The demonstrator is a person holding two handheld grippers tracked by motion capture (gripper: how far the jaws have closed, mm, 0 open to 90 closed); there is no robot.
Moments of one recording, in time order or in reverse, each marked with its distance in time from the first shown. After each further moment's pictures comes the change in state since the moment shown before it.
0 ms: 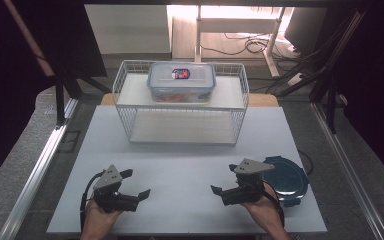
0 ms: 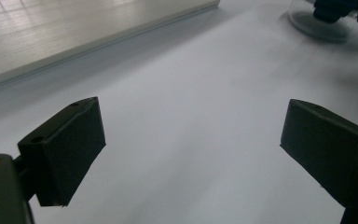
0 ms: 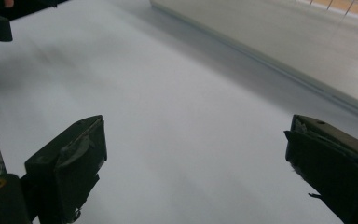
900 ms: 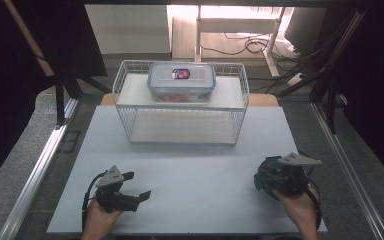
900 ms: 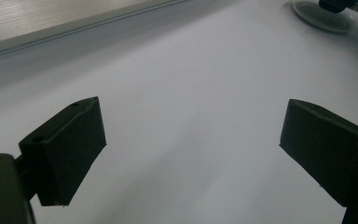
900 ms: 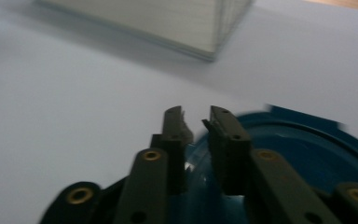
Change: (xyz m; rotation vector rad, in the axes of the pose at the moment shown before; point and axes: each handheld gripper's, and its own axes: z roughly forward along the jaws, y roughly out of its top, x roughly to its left) left arm 0.008 -0.006 0.009 0.034 -0.038 -0.052; right arm -0.064 -0.018 -0.078 0.060 -0.285 0.184
